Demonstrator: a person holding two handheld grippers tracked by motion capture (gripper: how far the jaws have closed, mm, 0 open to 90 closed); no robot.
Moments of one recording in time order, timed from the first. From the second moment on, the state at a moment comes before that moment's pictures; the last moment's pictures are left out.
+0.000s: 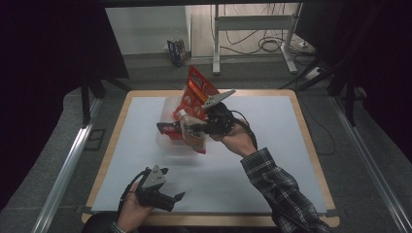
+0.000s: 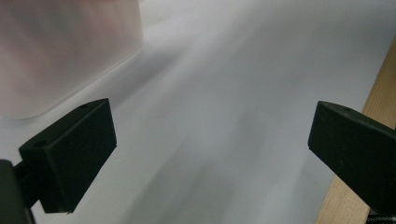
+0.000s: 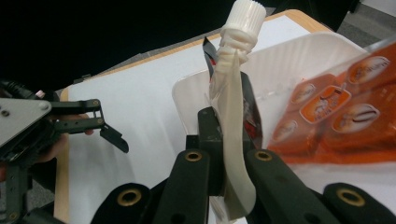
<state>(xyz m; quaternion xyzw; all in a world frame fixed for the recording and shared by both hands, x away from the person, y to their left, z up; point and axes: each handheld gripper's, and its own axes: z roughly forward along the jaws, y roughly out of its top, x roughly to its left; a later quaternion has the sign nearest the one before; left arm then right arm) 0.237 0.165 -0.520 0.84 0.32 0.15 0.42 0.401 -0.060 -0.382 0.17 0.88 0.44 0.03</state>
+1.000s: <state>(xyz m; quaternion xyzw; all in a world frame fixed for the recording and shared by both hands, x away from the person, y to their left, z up) 0.238 0.173 -0.517 0.82 0.33 0.16 0.44 0.414 0.006 -0.420 0.15 0.89 0.42 0.02</state>
